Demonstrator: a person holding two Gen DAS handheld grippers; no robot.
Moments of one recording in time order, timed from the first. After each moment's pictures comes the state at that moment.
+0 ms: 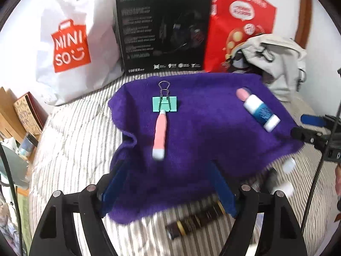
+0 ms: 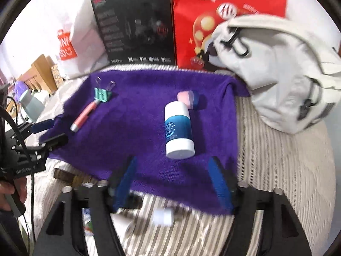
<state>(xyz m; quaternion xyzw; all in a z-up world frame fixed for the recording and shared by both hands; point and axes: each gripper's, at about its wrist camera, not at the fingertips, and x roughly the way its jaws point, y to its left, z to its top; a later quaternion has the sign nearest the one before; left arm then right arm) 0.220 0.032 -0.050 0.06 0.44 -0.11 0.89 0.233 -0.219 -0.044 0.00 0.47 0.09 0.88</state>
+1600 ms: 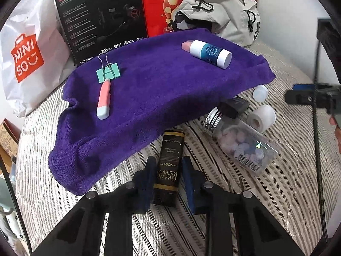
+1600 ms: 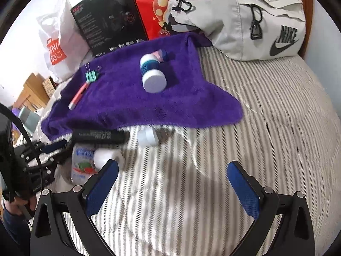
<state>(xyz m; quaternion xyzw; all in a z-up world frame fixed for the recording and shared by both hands) 0.169 -0.003 -0.098 0.16 0.45 -0.22 0.85 0.149 -0.254 -0.084 0.10 0.49 0.04 0.87</state>
